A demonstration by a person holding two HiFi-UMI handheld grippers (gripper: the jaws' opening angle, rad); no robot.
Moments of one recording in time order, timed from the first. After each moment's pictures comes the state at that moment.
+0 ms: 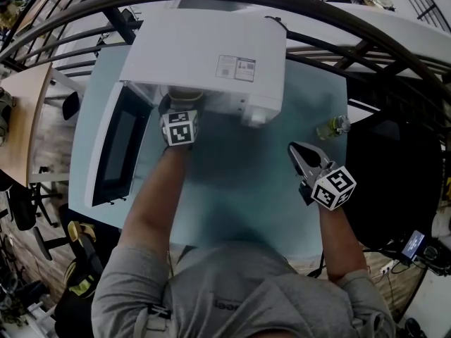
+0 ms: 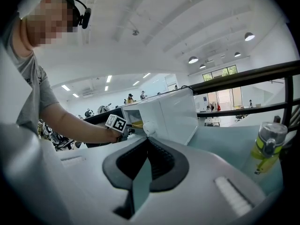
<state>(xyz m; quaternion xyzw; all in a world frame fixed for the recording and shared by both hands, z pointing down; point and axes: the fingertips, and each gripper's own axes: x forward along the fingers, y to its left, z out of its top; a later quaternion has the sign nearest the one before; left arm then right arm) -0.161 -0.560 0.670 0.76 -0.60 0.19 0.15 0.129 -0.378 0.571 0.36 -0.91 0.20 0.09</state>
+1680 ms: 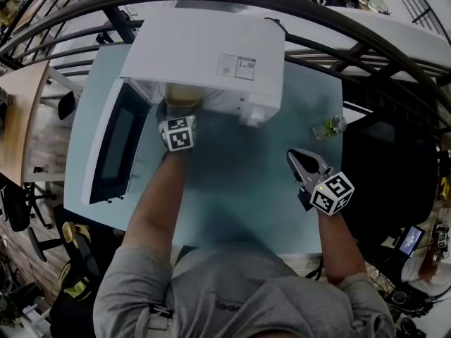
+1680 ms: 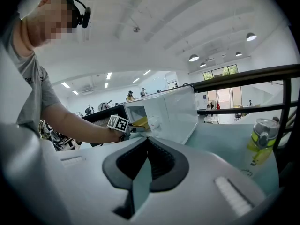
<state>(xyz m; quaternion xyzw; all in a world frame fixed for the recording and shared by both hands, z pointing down) -0.172 -0.546 0.684 0.75 -0.62 0.16 0.14 0.128 -0.355 0.574 0.36 -0.90 0.20 0.11</state>
